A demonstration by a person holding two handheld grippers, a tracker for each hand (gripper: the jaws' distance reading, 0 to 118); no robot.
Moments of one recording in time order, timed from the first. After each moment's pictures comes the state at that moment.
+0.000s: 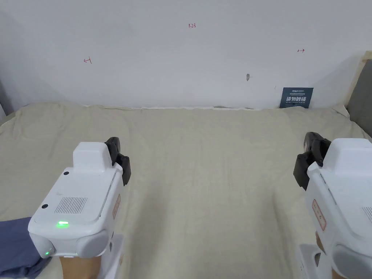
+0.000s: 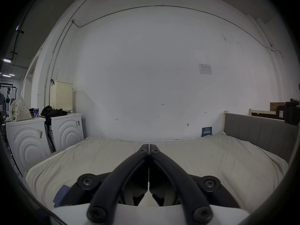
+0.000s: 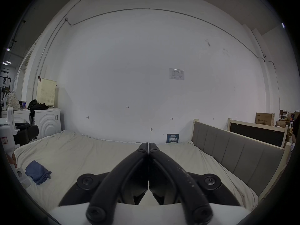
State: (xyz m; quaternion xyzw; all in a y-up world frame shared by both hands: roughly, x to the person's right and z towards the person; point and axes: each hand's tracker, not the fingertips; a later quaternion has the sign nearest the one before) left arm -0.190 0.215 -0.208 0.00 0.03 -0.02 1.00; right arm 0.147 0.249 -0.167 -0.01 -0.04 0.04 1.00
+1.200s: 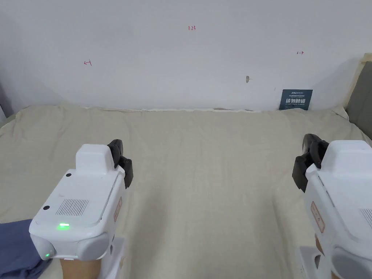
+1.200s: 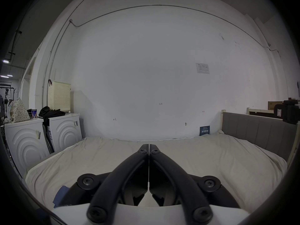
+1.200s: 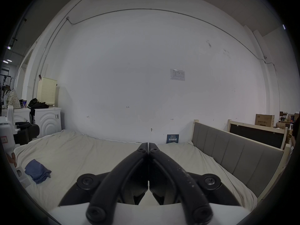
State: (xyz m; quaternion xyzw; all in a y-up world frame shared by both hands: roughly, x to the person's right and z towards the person) left arm -0.195 0.216 -0.205 -0.01 0.02 -0.03 1.00; right arm 0.143 0.250 -0.165 -0.01 -0.04 0.04 1.00
